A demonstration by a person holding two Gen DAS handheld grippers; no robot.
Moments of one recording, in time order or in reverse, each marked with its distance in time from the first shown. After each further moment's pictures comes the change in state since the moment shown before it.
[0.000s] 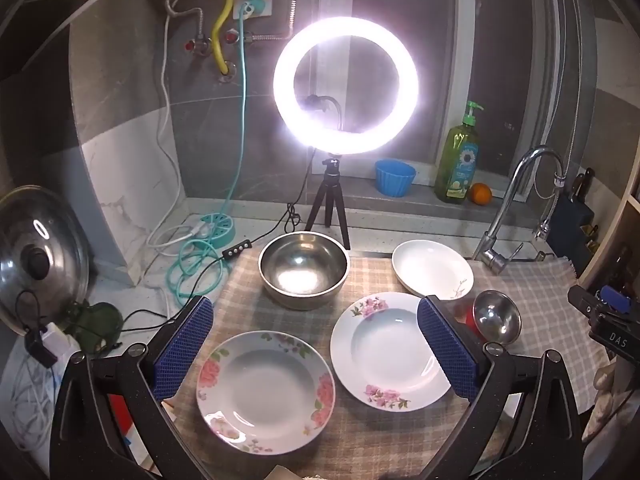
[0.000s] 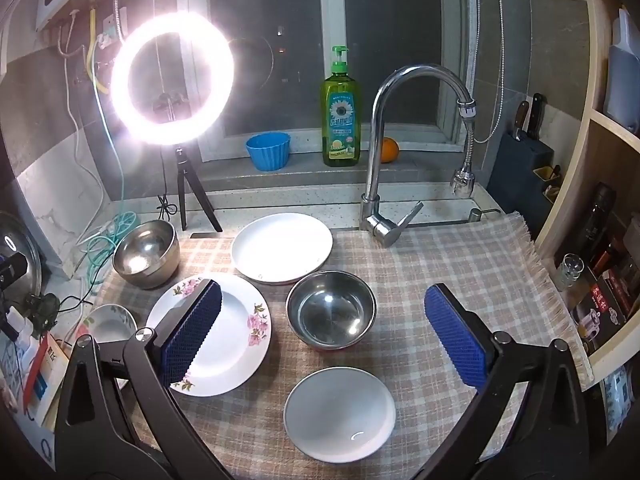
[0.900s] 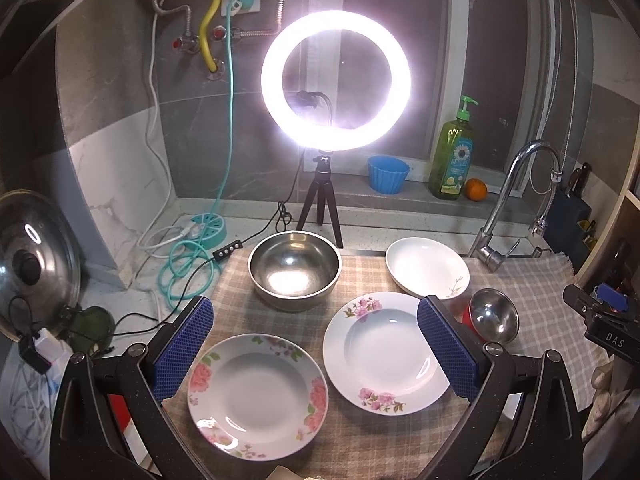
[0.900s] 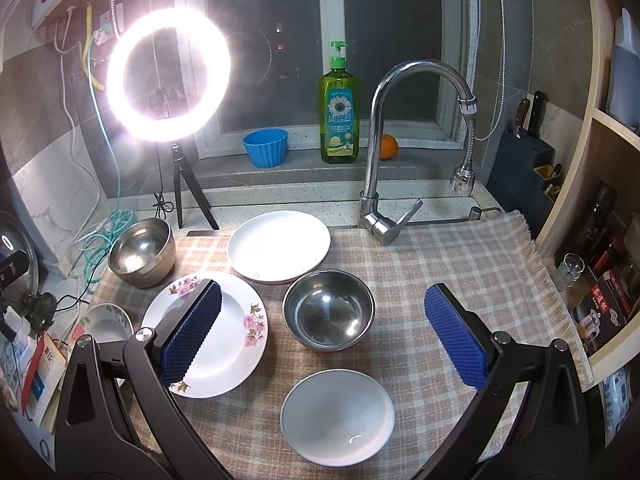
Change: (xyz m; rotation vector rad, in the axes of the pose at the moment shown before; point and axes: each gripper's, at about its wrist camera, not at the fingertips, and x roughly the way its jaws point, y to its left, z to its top) left arm 0.008 -0.007 0.004 0.019 0.009 -0.022; right arm 0.007 -0.001 0.001 -0.007 0.012 -0.011
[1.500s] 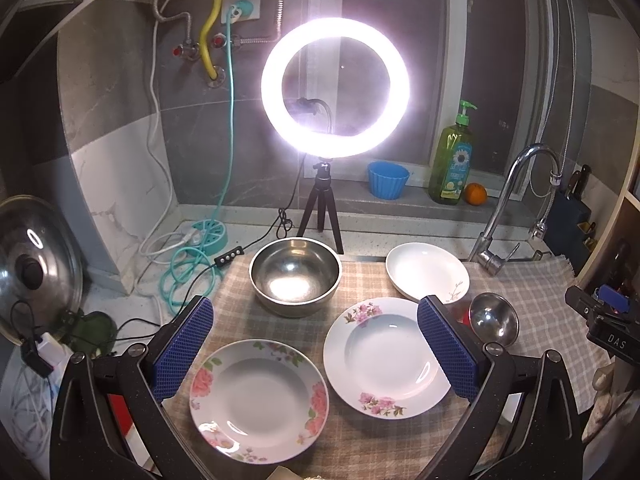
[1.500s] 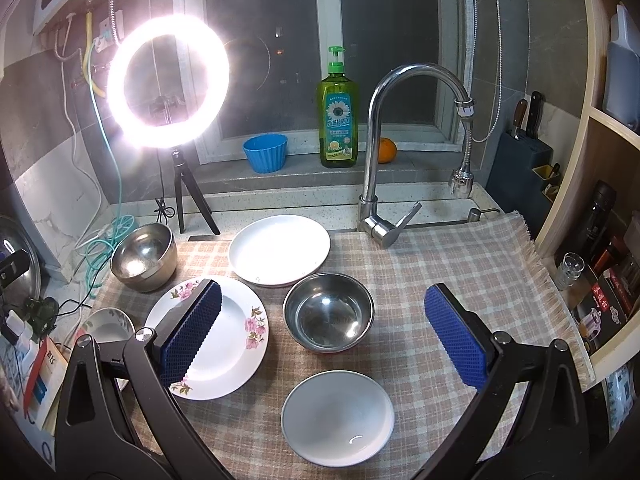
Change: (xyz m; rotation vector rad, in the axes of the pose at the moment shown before) left arm -0.003 0.001 0.003 0.004 -0.018 0.002; right arm -0.003 -0.001 0.003 0.004 -0.003 0.000
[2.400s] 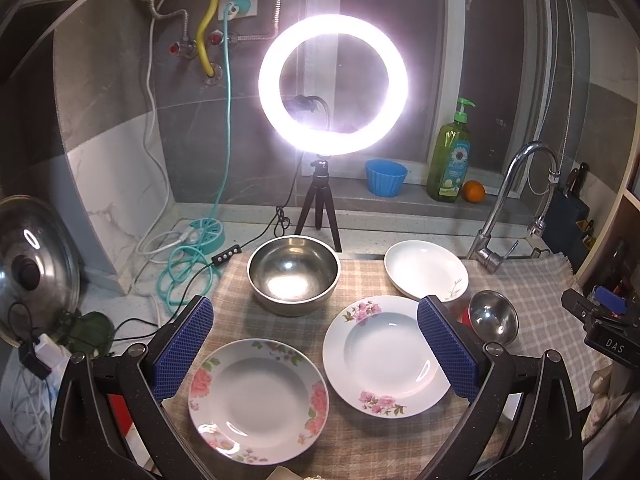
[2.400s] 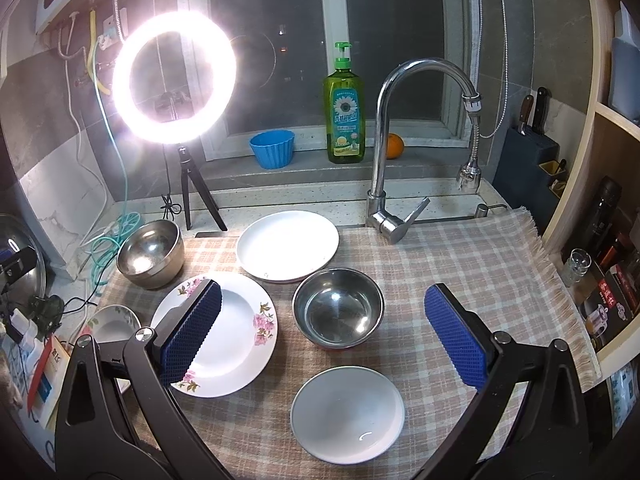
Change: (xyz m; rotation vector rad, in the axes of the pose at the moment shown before) left arm 0.003 0.003 0.000 0.004 0.009 -0.013; right arm 0.001 0.003 -0.005 0.007 0.001 0.026
